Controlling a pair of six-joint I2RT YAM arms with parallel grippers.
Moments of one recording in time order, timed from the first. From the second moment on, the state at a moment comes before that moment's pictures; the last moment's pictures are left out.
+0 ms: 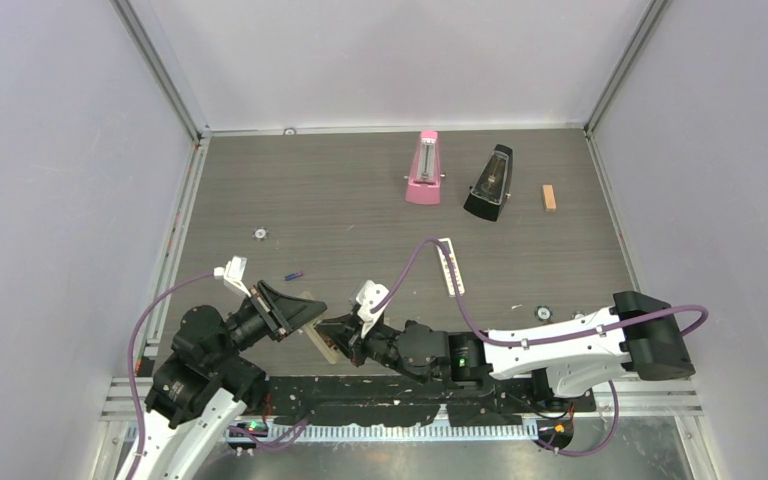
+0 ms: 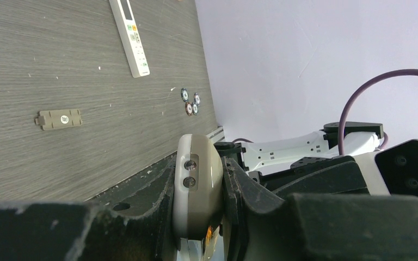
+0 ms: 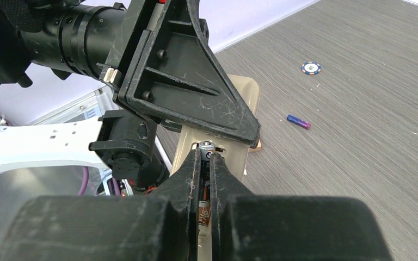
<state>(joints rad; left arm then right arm) -0.50 0.09 0.50 -0.54 0.33 -1.16 1.57 1.33 0.81 0.50 0.51 0.20</state>
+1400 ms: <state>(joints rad) -0.50 0.13 0.50 -0.57 0.32 -1.15 1.59 1.29 0.82 0.35 0.56 0.34</state>
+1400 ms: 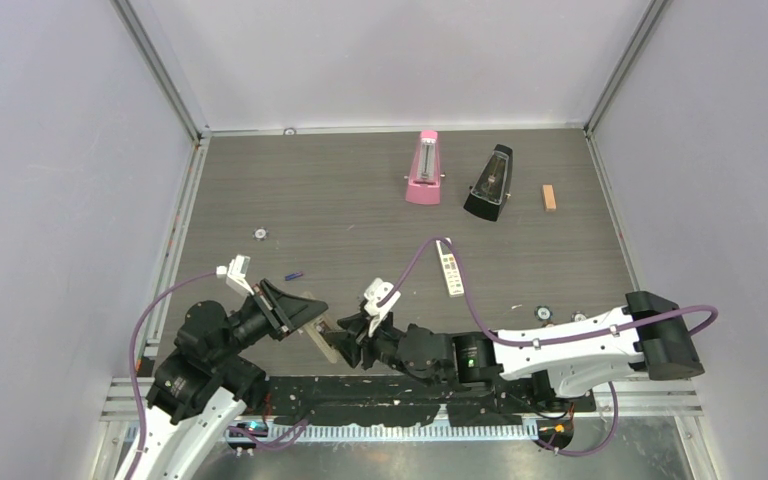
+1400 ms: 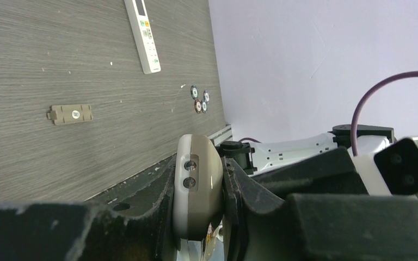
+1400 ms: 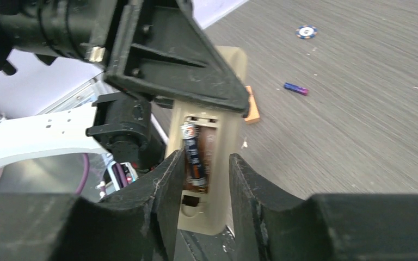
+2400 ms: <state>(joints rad) -0.50 0.18 0.52 -0.56 0.38 -1.08 1.52 1.32 0.93 0.10 0.48 0.50</state>
